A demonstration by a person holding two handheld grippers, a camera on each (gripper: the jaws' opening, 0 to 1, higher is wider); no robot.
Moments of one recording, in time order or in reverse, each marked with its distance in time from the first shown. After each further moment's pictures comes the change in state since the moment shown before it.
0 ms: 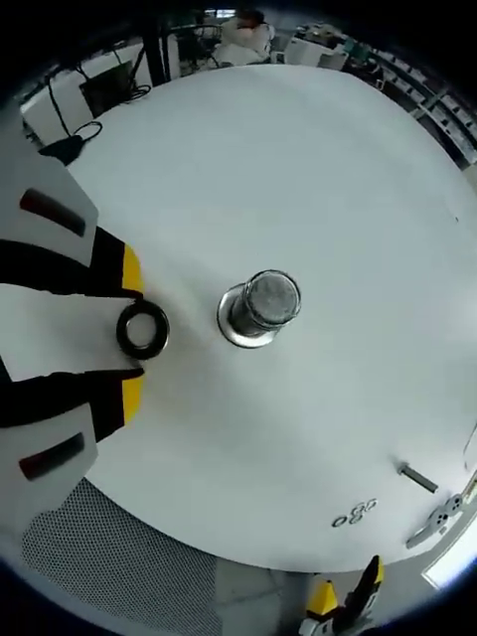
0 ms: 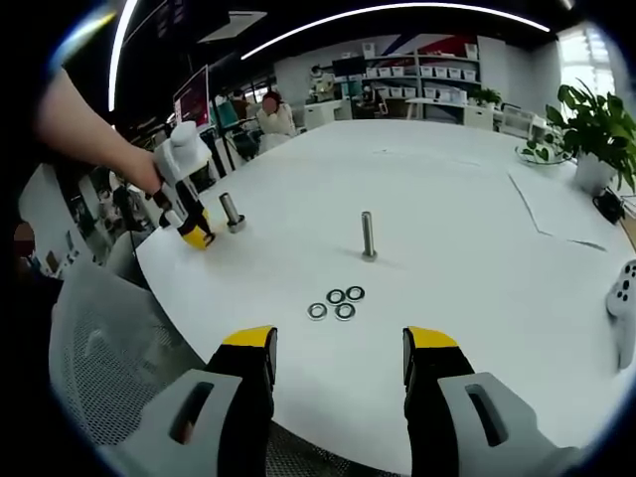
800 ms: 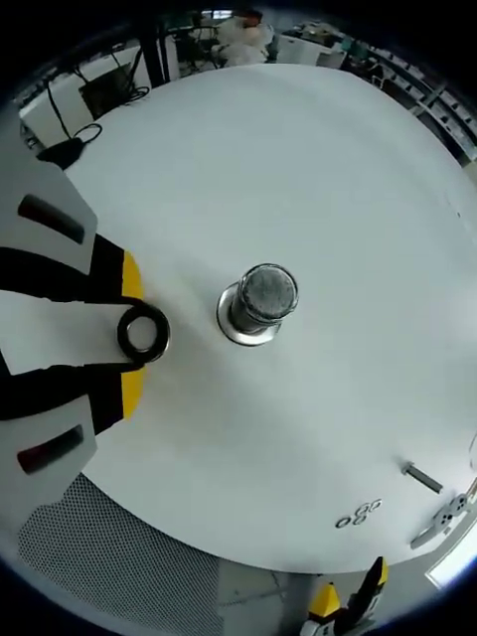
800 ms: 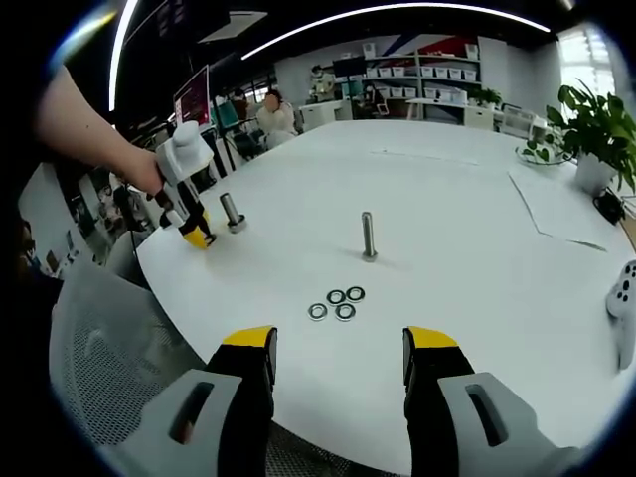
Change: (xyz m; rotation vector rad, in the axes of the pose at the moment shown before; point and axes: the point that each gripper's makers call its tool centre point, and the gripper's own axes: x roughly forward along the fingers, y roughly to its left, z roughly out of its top) left arm -0.002 -0.001 -0.001 0.000 0.020 0.002; right arm 0.000 0.000 0.000 -0.002 -0.002 0.001
